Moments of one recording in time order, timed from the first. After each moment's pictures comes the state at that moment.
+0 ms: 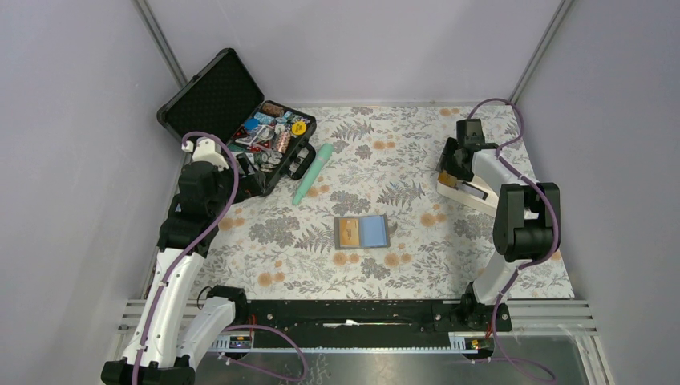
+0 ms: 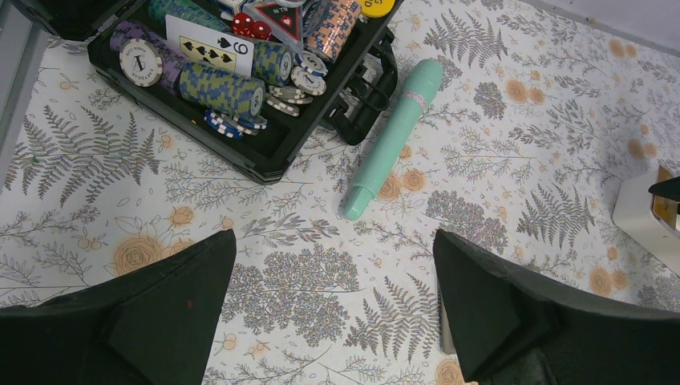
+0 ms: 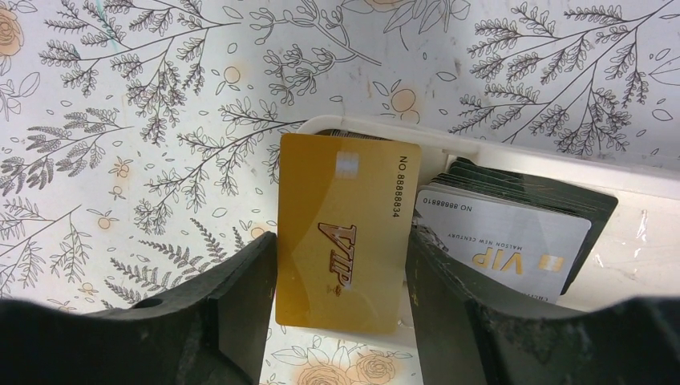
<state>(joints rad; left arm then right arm) -0.13 0.79 0.91 -0.55 -0.02 -0.37 0.03 1.76 1.20 -0.44 0.11 0.38</state>
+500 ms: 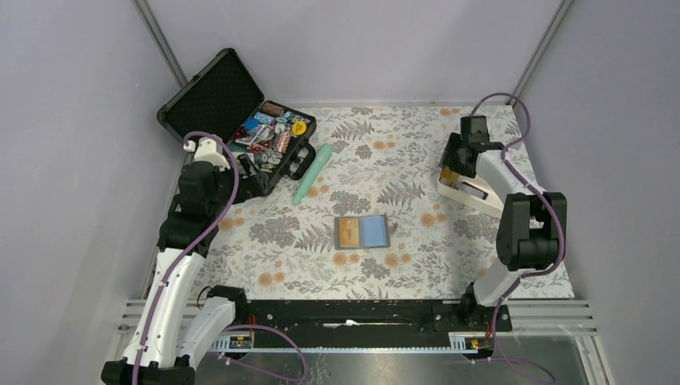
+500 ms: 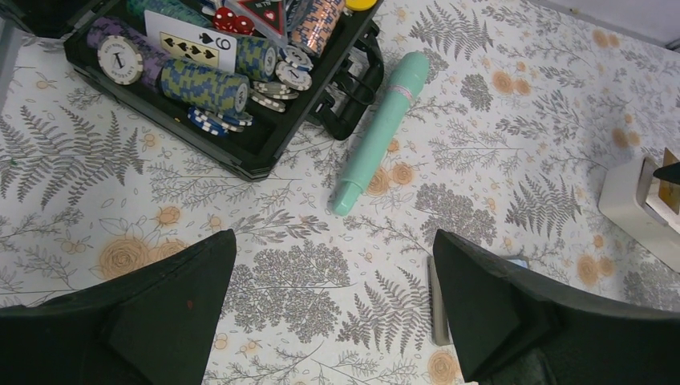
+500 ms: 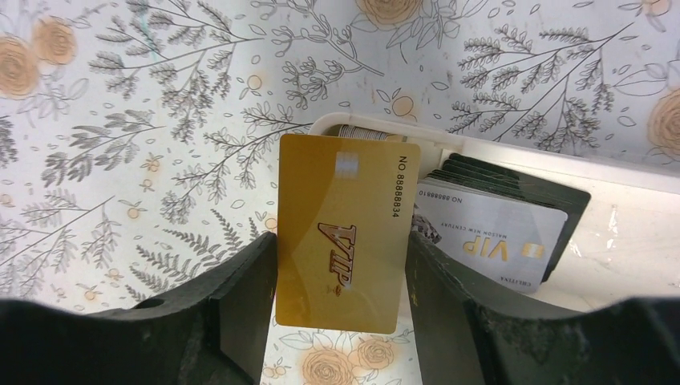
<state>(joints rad) -0.13 0.79 0.91 -0.55 0.01 -0.37 0.03 1.71 1.20 -0.45 0.11 0.37</state>
